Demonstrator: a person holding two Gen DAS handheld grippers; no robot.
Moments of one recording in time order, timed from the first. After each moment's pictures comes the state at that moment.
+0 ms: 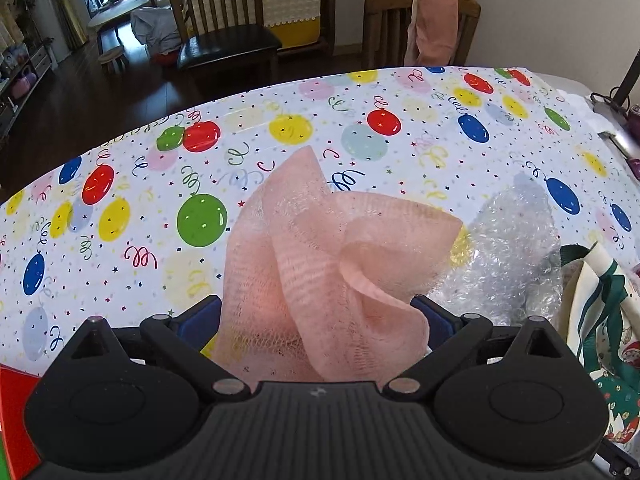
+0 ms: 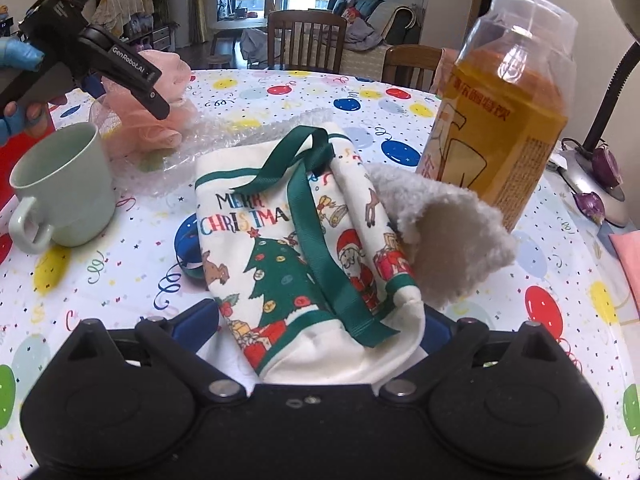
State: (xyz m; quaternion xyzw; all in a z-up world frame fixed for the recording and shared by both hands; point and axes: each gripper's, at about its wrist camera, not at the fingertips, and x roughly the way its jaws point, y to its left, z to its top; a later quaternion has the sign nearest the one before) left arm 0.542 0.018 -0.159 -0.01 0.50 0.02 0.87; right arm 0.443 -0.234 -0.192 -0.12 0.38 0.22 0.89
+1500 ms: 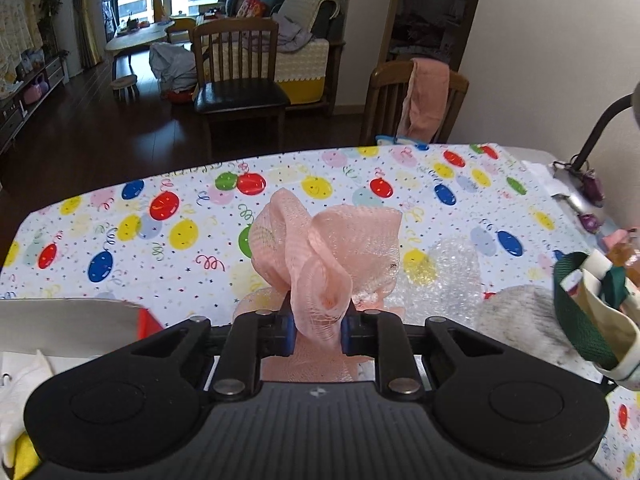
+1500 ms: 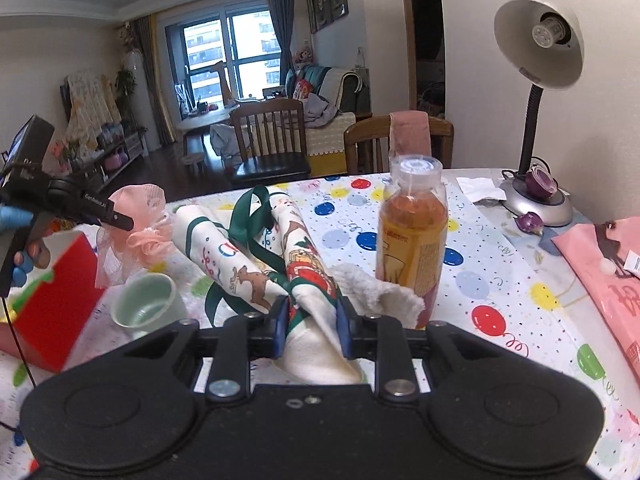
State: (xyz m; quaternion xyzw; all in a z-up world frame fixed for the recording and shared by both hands) left arm 0.456 0.058 -0.077 -0.06 0.42 0.02 0.91; right arm 0.371 -0.265 -0.080 0.02 0.30 0.18 0.94
